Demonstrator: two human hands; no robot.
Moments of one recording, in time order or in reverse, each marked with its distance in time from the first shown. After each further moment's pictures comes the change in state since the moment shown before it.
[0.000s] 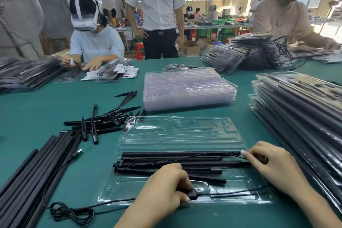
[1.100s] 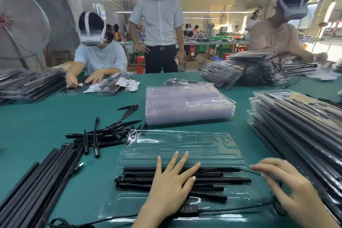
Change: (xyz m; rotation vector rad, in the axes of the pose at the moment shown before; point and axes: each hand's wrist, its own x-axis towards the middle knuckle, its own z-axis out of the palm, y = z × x) left_hand 0.045 -0.032 0.027 0.341 0.092 0.030; right_hand -0.022 -0.014 -0.029 0.175 0.167 -0.282
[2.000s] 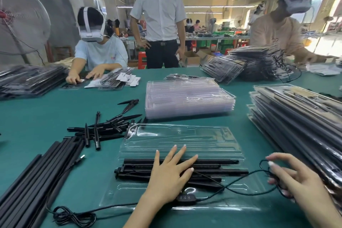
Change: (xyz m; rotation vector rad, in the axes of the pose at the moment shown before) left_hand -0.002 0.004 -0.006 -0.078 -0.020 -0.047; right_hand -0.008 -0.009 -0.010 0.573 0.033 0.728
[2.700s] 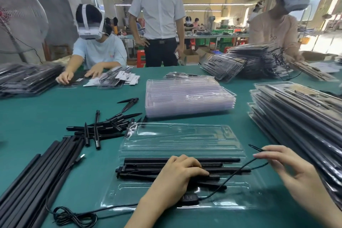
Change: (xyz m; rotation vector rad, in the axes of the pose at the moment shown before) left_hand -0.002 0.005 -0.005 -0.002 0.140 0.384; right_hand 0.016 0.001 0.003 -0.344 -0.061 -0.554
